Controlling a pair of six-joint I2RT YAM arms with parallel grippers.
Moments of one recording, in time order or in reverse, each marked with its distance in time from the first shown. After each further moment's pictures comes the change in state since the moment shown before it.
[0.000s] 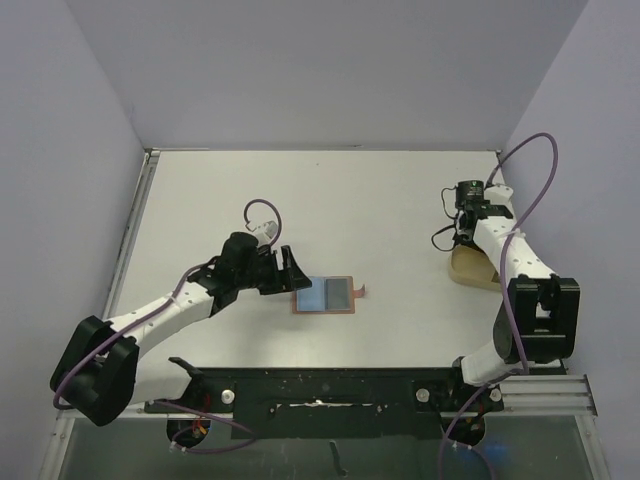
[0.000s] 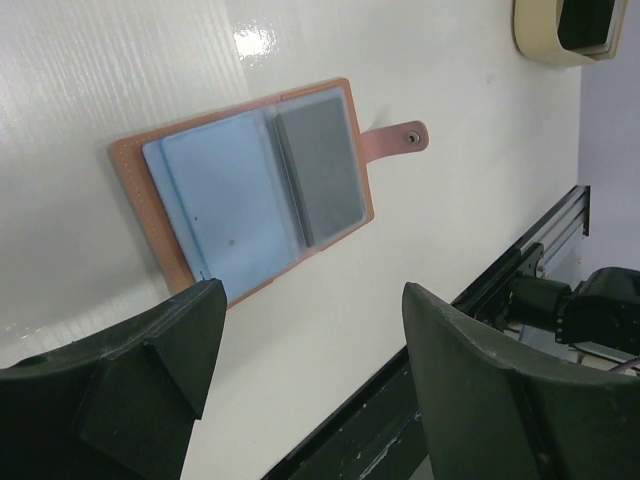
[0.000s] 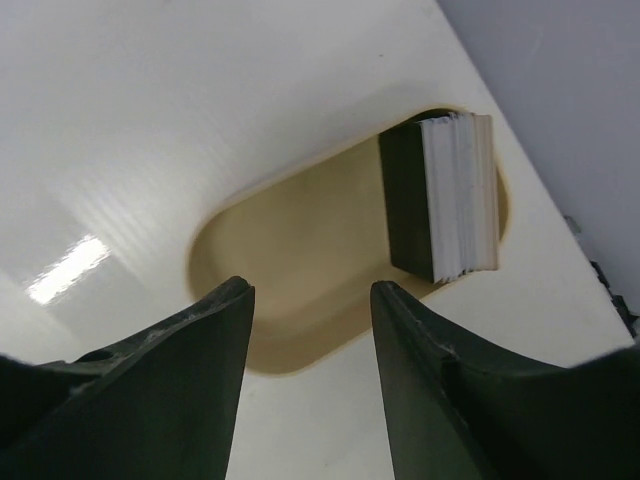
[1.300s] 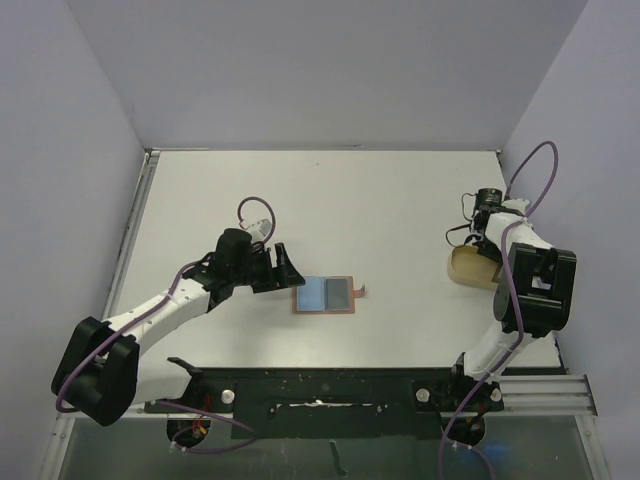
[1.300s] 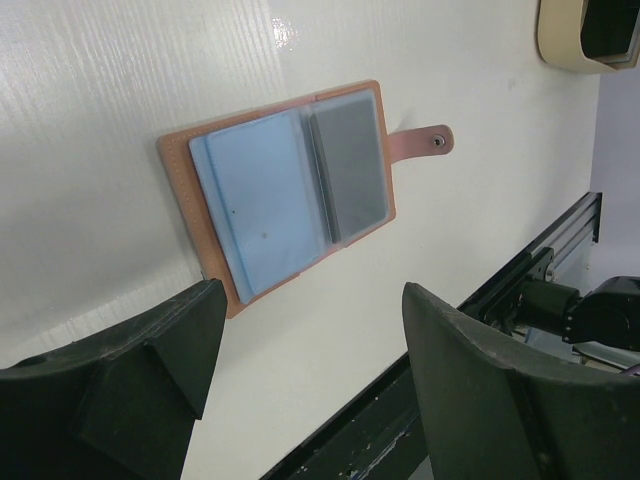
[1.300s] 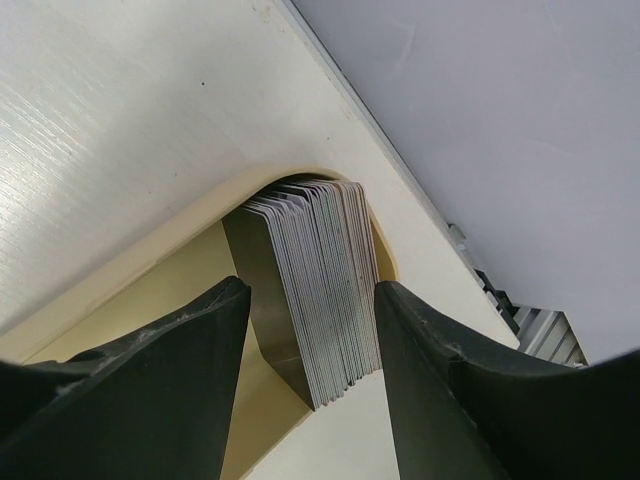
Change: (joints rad) left arm 0.064 -0.006 0.026 -0.098 0.029 0.049; right arm -0.215 0.229 0.007 0.072 0.159 -0.174
